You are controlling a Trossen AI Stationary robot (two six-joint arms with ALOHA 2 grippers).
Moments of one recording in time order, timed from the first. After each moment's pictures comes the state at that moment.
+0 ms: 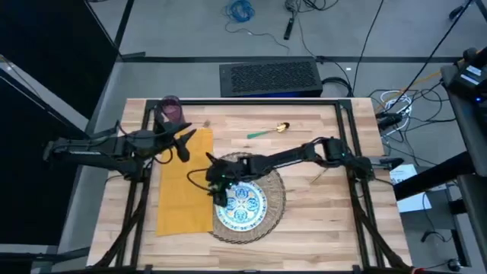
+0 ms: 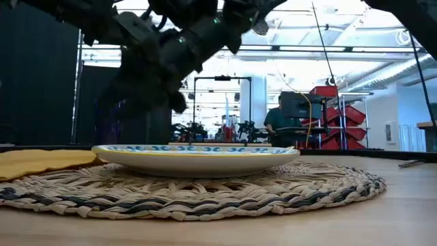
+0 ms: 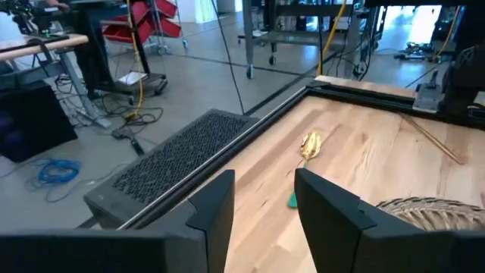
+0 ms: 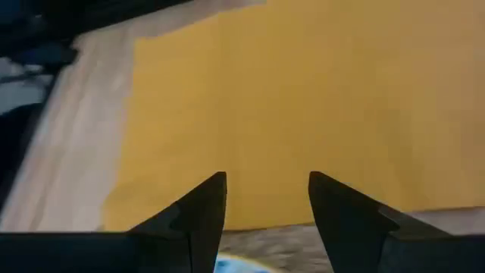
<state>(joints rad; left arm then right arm) 0.01 0.61 0.53 -0.17 -0.60 -0.06 0.05 2.28 1.79 -0.21 -0.12 0.25</state>
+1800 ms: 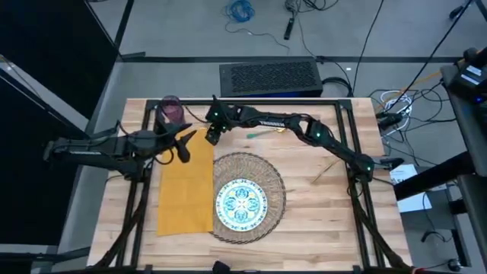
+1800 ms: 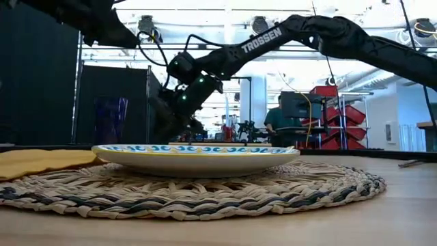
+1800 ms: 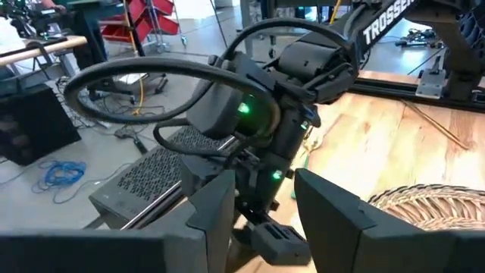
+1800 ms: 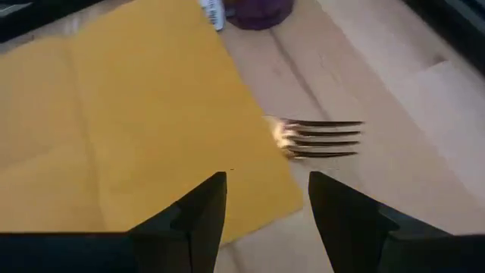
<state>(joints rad) 0.01 0.61 0.53 -0.19 -0.60 -0.04 -0.33 2.58 2.25 -0.44 -0.10 0.15</state>
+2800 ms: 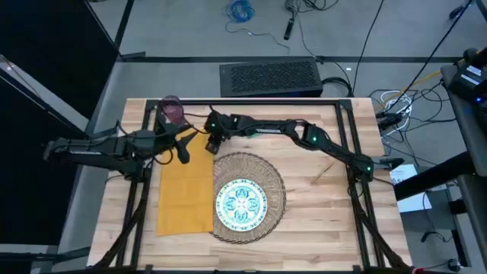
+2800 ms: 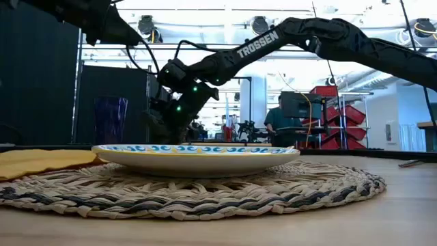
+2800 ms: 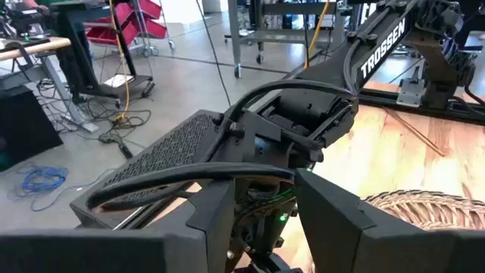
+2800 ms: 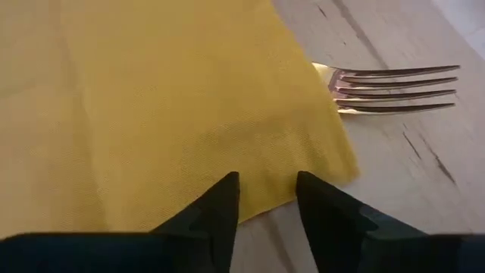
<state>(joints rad) 0.01 0.61 0.53 -0.16 -0.55 -0.04 -0.28 2.63 2.25 -0.45 -0.05 0.12</state>
